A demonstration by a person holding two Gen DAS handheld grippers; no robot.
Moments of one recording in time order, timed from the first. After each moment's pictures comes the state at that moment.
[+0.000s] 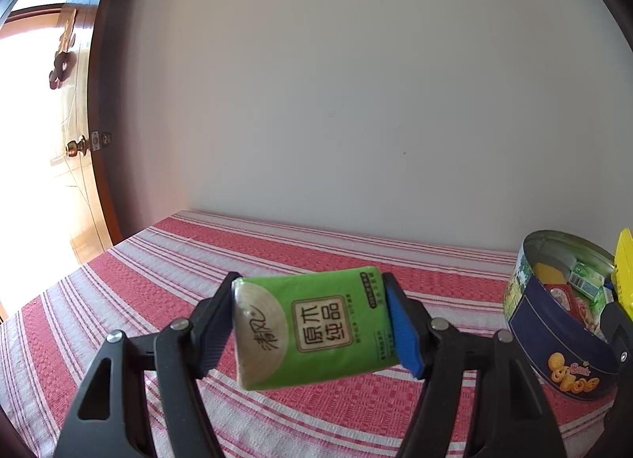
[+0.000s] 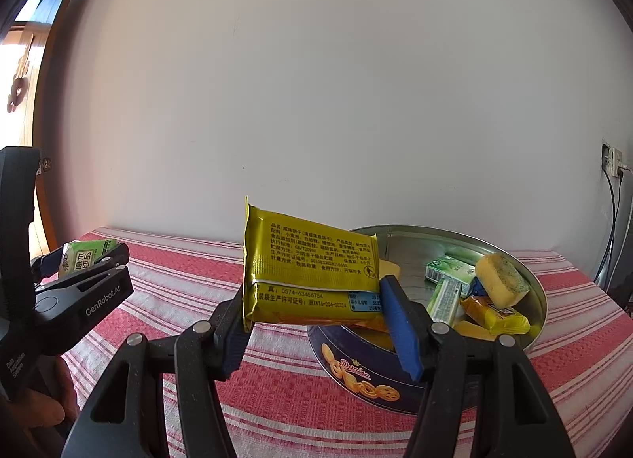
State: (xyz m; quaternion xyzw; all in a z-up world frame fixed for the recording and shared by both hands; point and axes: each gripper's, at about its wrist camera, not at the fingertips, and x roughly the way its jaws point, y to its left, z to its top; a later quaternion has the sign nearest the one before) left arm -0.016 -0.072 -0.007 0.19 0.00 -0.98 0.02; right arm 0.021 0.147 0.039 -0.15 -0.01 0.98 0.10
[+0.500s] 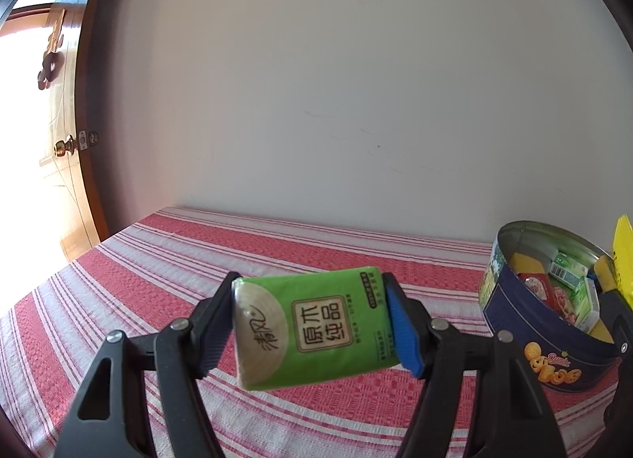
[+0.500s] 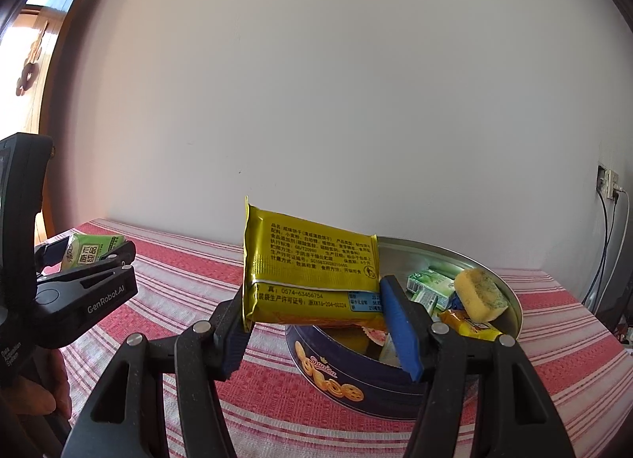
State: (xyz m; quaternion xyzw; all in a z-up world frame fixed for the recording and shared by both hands) left arm -0.007 -0.047 -0.008 0.20 0.00 -0.98 -0.01; right arm 0.035 0.166 0.037 -0.13 -0.04 0.99 0.10
